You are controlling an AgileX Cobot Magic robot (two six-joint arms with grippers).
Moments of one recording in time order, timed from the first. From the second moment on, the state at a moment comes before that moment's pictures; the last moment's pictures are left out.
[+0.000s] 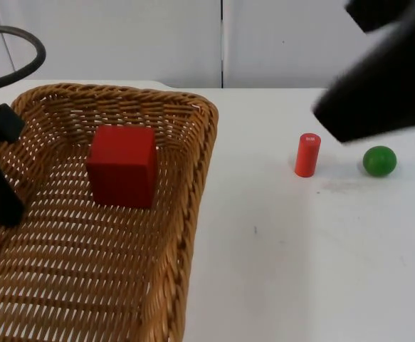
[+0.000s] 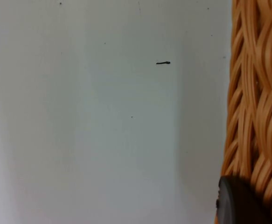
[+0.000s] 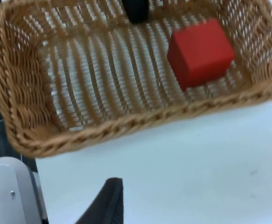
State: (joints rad) right arm 0.81 1.20 -1.09 0.29 0.84 -0.56; left arm 0.02 1.46 -0.80 -0.56 0.95 0.40
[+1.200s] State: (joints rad) right arm 0.81 1.09 -0.98 0.29 0.78 -0.55; left arm 0.02 1.57 -0.81 -0.56 0.80 0.44
